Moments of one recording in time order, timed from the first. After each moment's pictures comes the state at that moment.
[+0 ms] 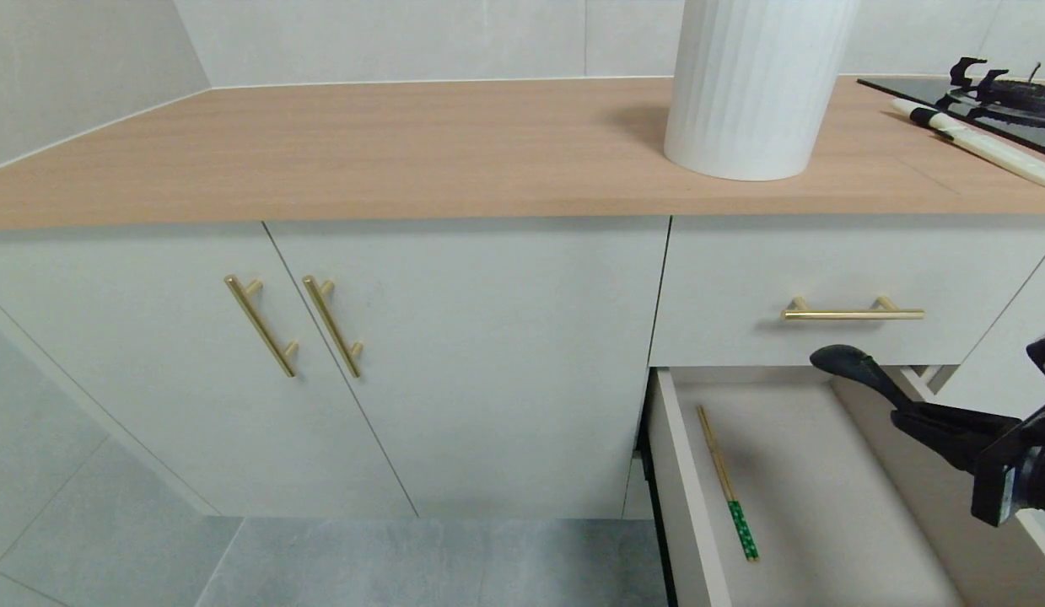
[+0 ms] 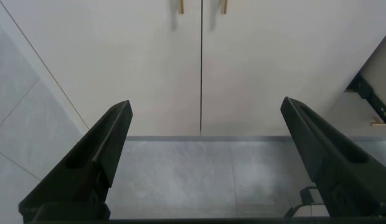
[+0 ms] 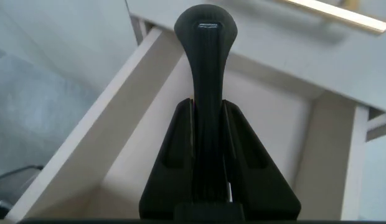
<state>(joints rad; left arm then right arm) 0.00 0.00 0.00 0.00 0.00 0.00 0.11 1.22 -0.34 -0.61 0.23 -0.20</state>
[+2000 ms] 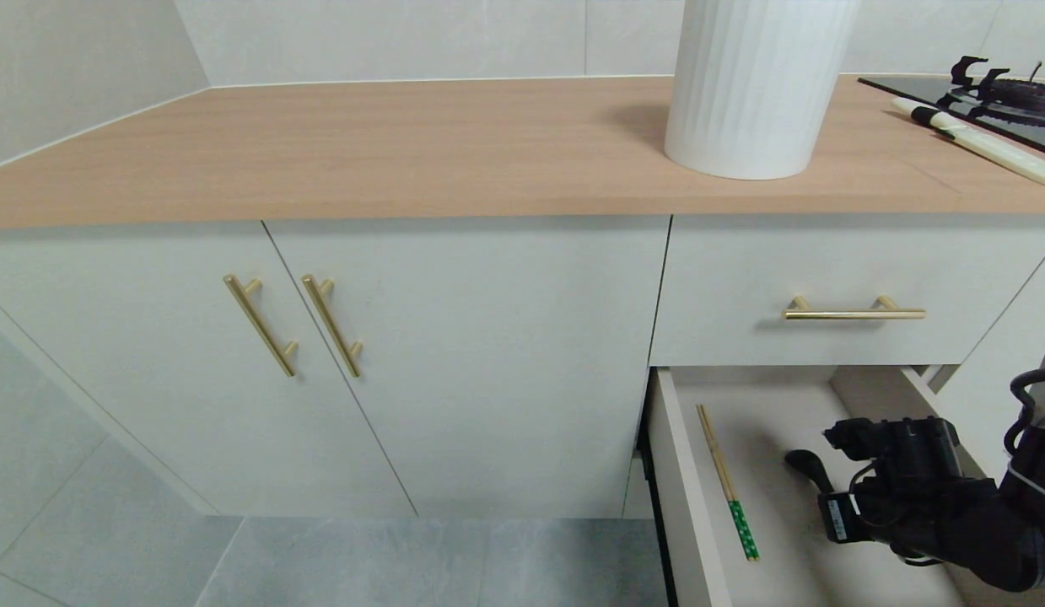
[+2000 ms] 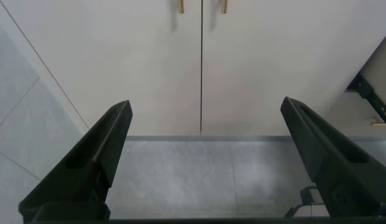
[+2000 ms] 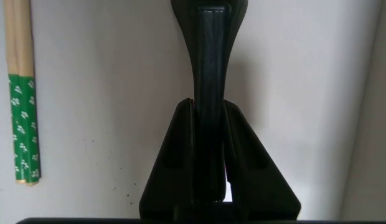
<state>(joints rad) 0.00 0.00 0.00 0.00 0.00 0.00 0.08 2.14 -0.44 -0.90 -0.10 -0.04</state>
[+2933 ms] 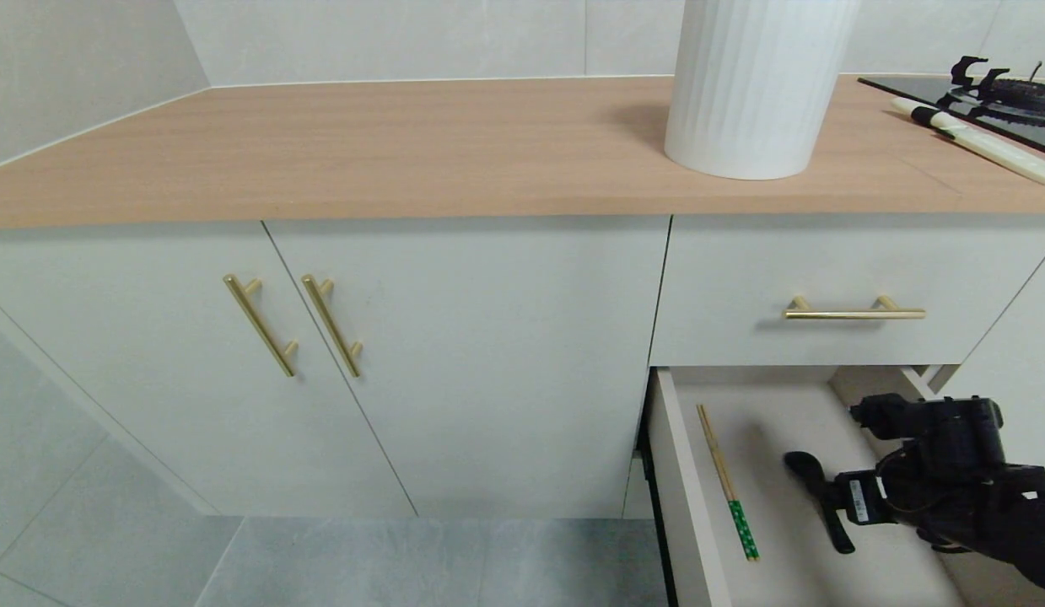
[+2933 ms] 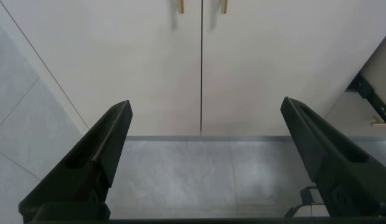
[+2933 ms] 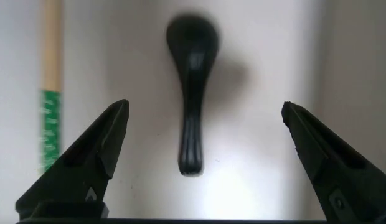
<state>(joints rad) 0.00 0.00 0.00 0.00 0.00 0.00 0.08 1.94 -0.40 -0.84 -0.13 -0.04</state>
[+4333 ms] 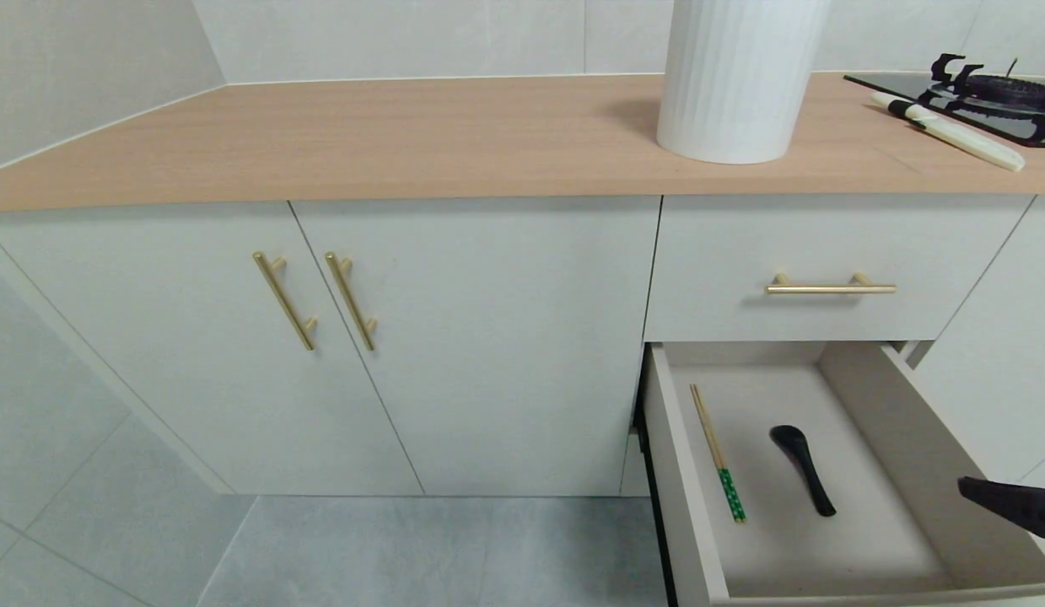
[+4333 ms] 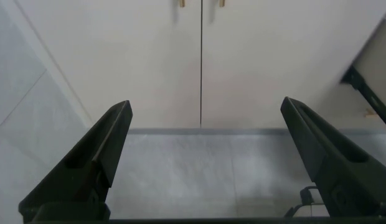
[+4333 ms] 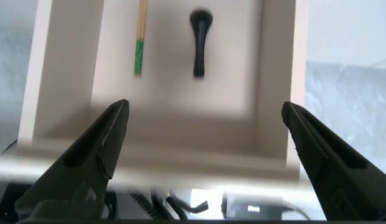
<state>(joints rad) 0.00 0.00 0.00 0.00 0.00 0.00 0.10 1.04 -0.63 0.20 -0.06 -0.02</state>
